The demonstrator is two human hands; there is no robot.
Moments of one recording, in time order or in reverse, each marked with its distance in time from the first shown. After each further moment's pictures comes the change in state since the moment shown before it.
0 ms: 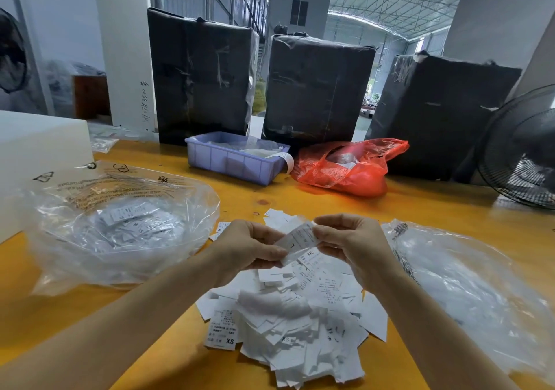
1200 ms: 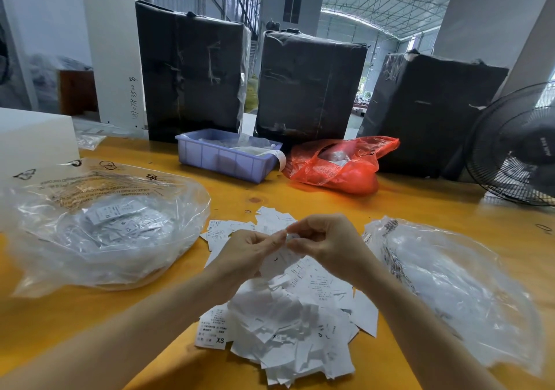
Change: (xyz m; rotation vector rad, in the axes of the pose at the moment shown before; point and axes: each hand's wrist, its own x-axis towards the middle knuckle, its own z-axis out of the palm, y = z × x) left_hand -0.001 -0.016 0.022 0.007 0.076 0.083; right_hand -0.005 0.000 0.005 -0.538 -0.192 -0.319
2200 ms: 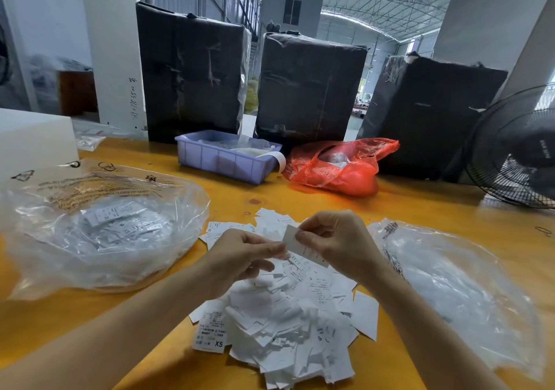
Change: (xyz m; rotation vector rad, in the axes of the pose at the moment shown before) left_hand 0.002 0.005 -0.016 0.011 -0.083 -0.095; right_hand 0.001 -0.001 -0.008 -0.142 0.130 -0.093
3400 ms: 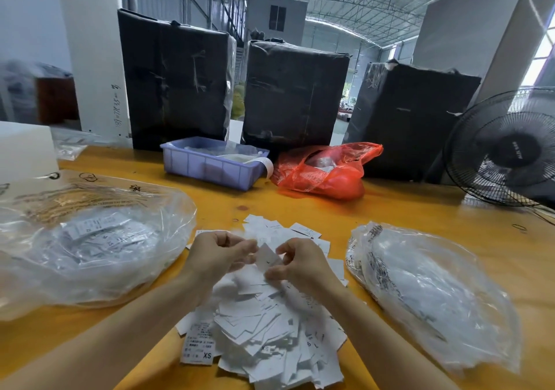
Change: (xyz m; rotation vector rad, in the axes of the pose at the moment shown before) left_hand 0.014 -0.012 -0.007 -0.075 0.308 0.101; right_hand 0.009 0.037 0.050 -0.044 -0.115 0.338
